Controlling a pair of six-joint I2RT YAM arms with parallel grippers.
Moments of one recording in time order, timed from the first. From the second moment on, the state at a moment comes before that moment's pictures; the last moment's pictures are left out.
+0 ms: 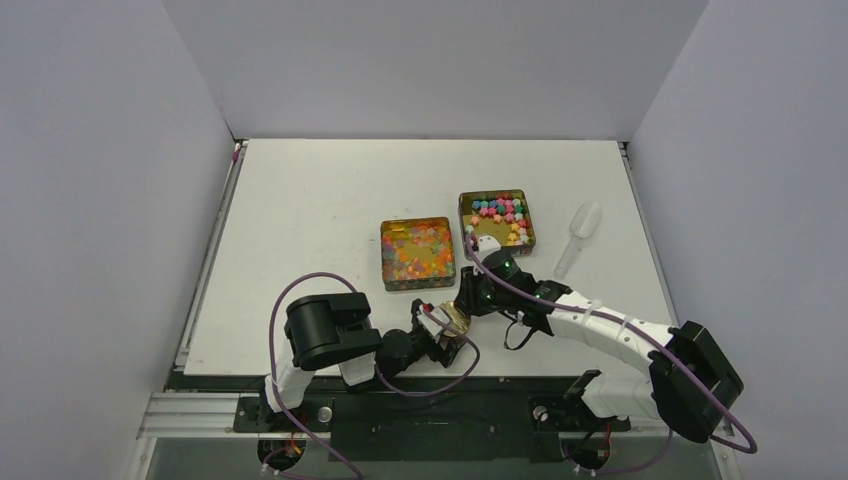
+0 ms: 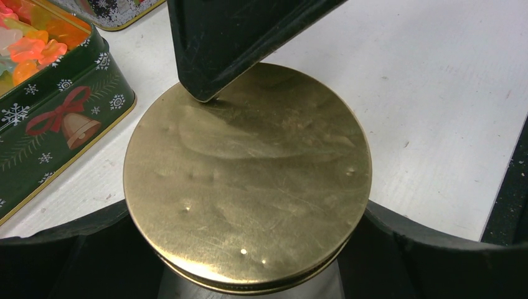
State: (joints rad) left arm -1.22 2.04 0.35 1.52 -0.29 -0.11; right arm 0.74 1.24 0.64 -0.17 -0.07 0.43
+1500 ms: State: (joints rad) left arm -1.22 2.04 0.35 1.53 -0.30 -0.12; right arm 0.96 0.84 0.44 -0.35 0.13 0.64
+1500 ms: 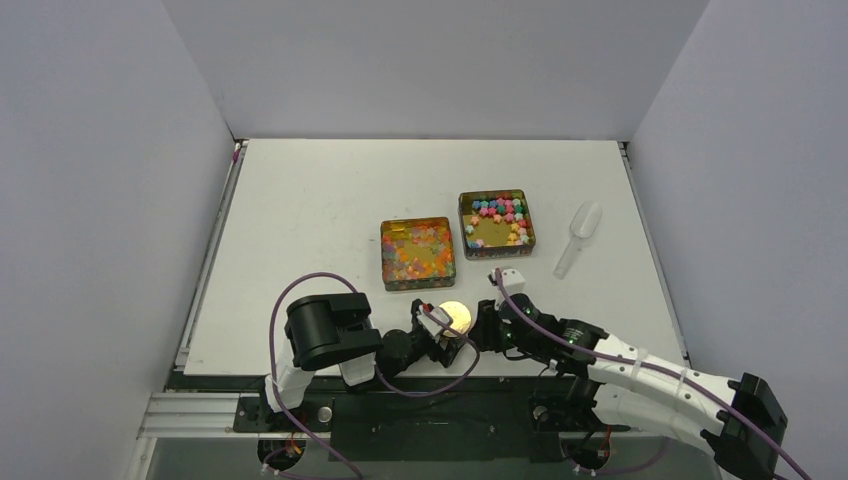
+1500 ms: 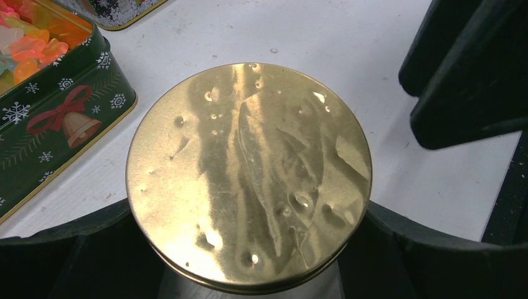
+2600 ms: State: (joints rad) left arm -1.22 2.05 0.35 1.53 -0.31 -0.12; right arm 0.79 1.24 0.73 -0.32 0.03 0.43
